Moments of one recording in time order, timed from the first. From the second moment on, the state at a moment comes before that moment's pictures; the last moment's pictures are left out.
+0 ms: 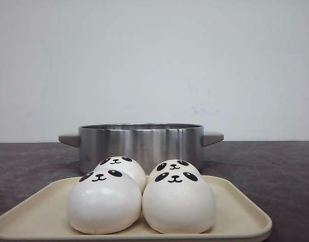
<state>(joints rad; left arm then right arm) 0.08 0.00 0.03 -0.18 0.10 0.03 0.12 0.00 0.01 -0.16 0.03 0.08</state>
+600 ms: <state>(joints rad) 0.08 0.01 0.07 -0.18 0.31 -0.53 0.12 0.00 0.12 0.07 -0.18 0.42</state>
